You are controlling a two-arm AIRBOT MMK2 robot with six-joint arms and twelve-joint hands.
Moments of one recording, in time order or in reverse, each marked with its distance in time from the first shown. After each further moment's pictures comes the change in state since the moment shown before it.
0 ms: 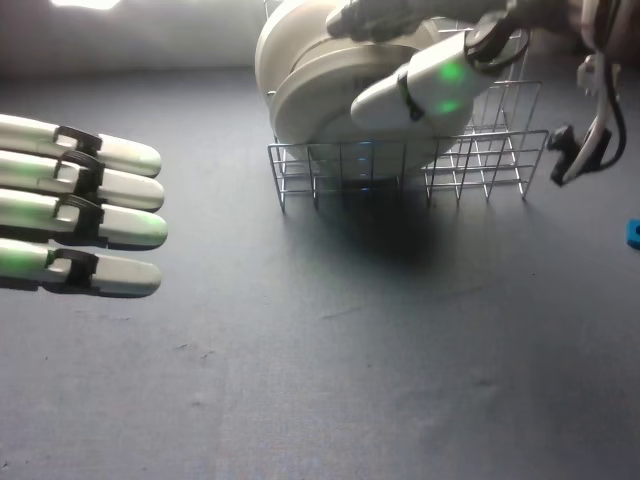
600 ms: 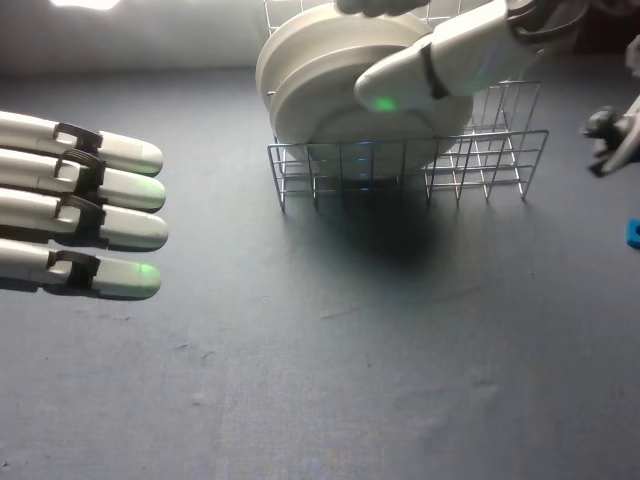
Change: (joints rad) left arm -0.003 -0.001 0.003 0.000 -0.008 0.007; right arm 0.068 0.141 -0.159 -0.029 -0.030 -0.021
